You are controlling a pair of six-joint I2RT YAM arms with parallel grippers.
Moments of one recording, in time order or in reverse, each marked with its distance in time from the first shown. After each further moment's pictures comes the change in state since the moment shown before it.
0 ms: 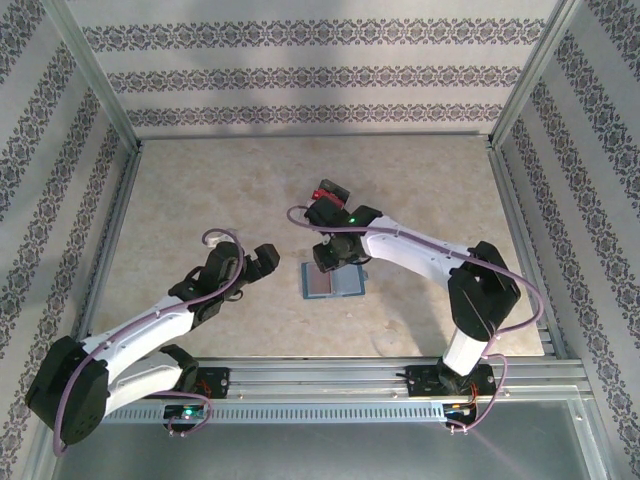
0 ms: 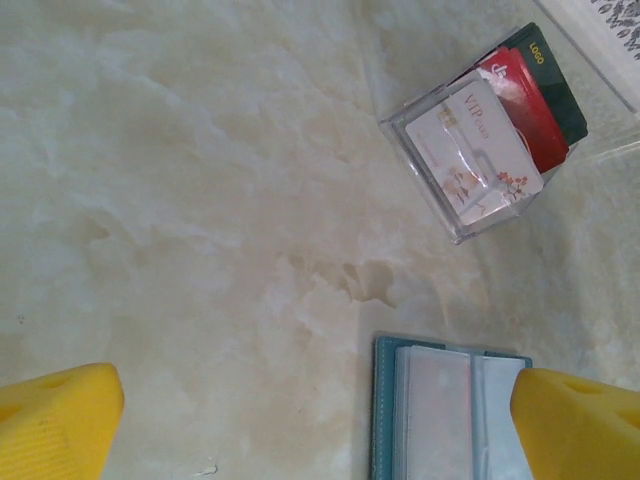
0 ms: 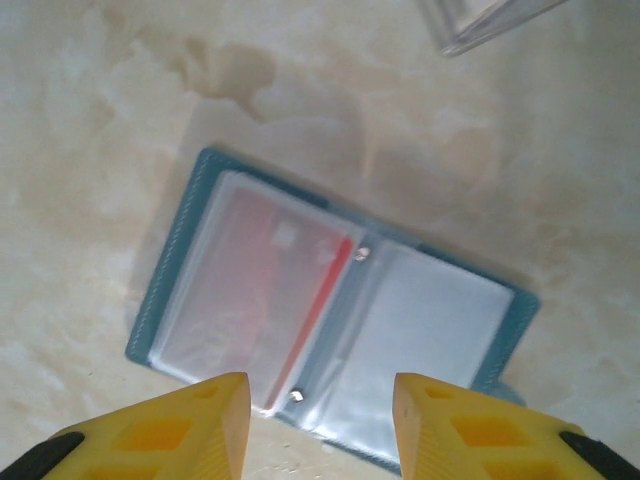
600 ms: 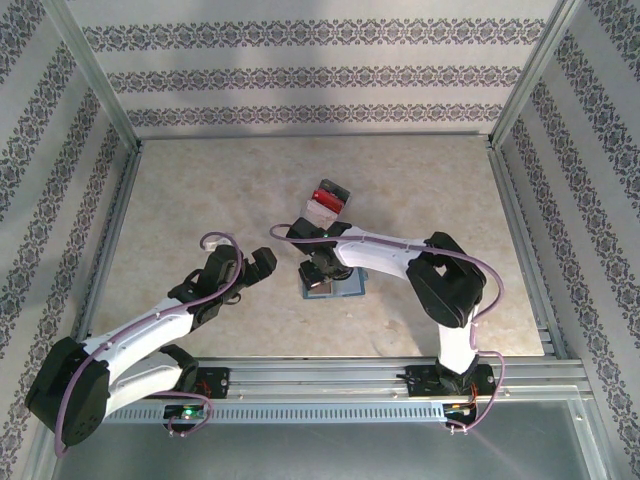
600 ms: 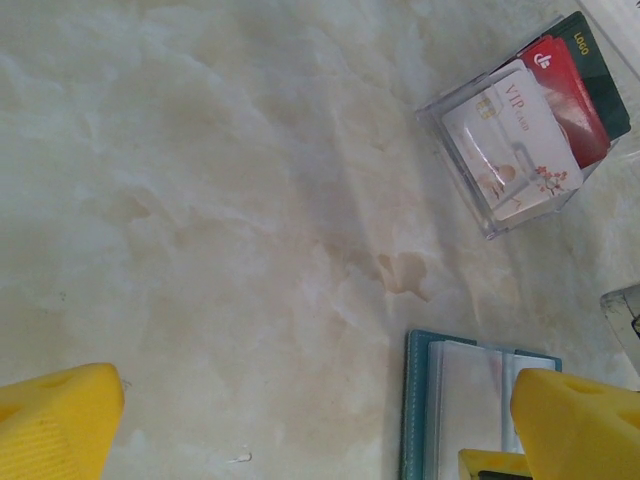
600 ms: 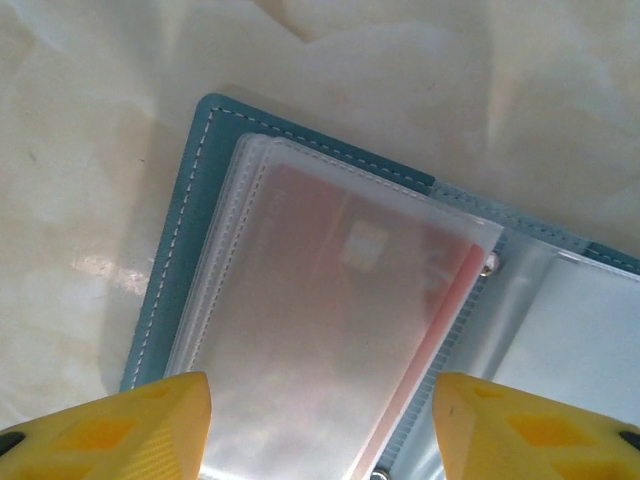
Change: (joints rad) left arm 0.008 -0.003 -0.030 -0.011 -0.003 -0.018; right arm 0.058 0.188 -0.003 0.069 -0.002 0.119
